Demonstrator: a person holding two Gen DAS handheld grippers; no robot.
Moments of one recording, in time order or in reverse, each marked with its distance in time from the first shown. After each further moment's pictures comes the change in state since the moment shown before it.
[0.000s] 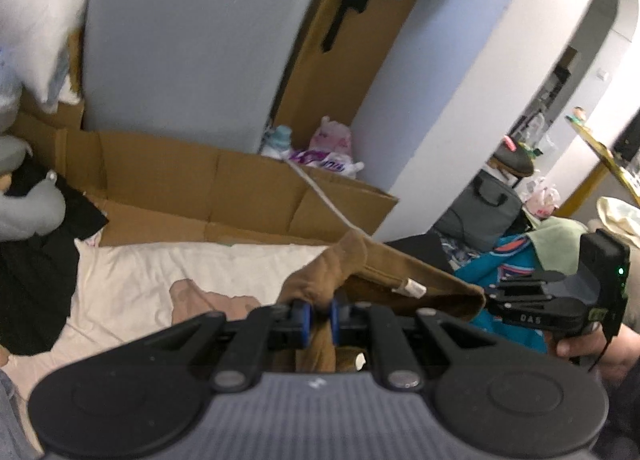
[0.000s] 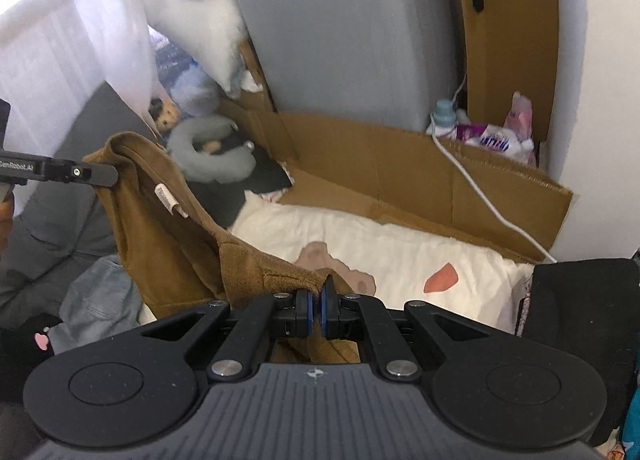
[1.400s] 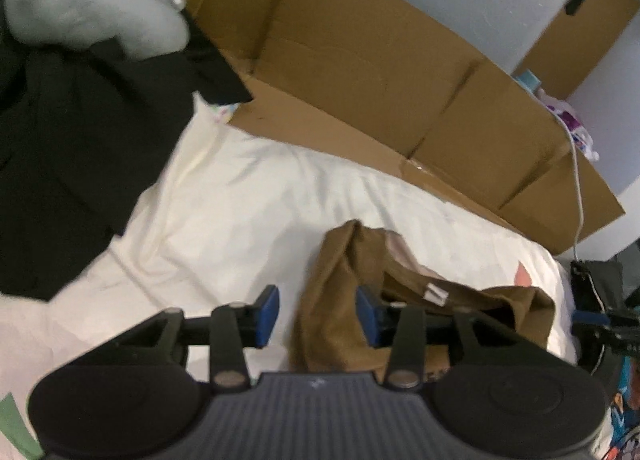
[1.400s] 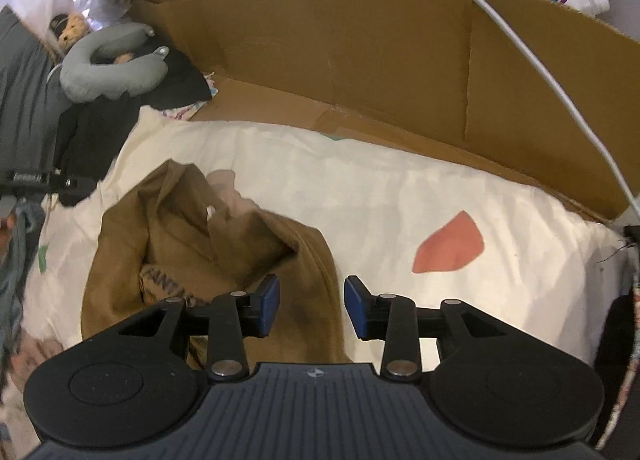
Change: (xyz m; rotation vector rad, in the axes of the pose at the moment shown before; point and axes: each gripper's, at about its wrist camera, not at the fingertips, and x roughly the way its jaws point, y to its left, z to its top) left arm 0.223 0.266 -0.088 -0.295 0.061 0.243; right arm 0.276 -0.098 -0.064 -0.021 0.144 -0.060
